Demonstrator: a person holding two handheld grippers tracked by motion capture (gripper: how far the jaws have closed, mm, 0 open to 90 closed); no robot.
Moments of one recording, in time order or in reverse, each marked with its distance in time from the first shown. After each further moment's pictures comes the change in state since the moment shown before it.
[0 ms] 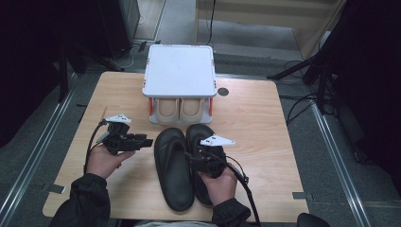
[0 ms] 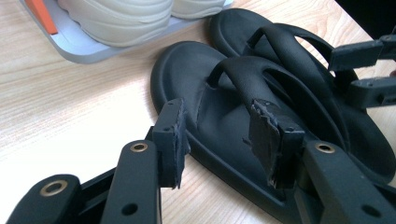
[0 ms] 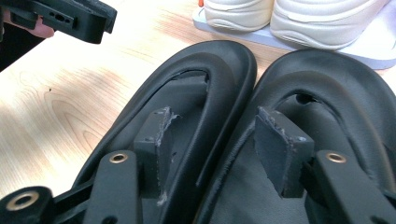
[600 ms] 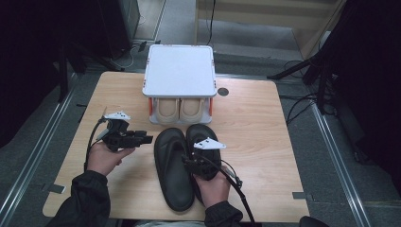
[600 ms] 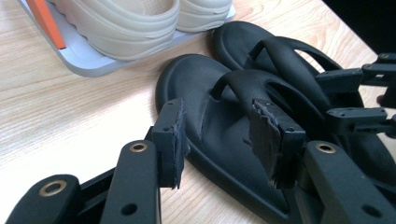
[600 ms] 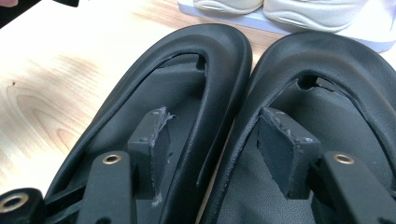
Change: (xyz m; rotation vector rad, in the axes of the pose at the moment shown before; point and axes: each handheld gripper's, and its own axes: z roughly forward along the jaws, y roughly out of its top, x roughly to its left) left arm 0.005 0.006 0.001 -0.030 -0.008 -0.009; right arm 0.013 -0.008 0.016 0.023 -0.101 0.003
